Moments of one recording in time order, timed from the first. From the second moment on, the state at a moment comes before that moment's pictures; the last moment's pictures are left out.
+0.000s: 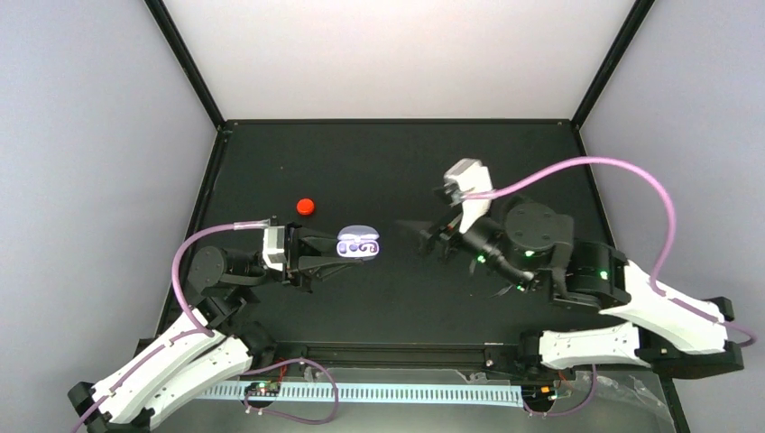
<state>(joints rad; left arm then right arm) -0.75 0.60 0.63 0.48 0.70 -0.29 1.37 1.04 1.48 -0.59 0.49 0.19</state>
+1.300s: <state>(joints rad) -0.75 0.35 0.51 0.28 0.61 -0.24 -0.13 1.11 0.46 -0.22 0.16 0.79</state>
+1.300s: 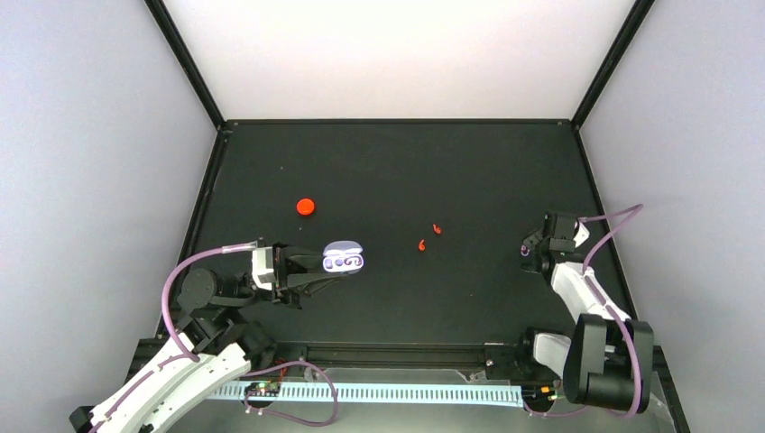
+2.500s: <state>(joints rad) -0.75 0.35 0.51 0.27 0.61 -0.22 0.03 1.43 0.57 -0.07 -0.08 0.75</state>
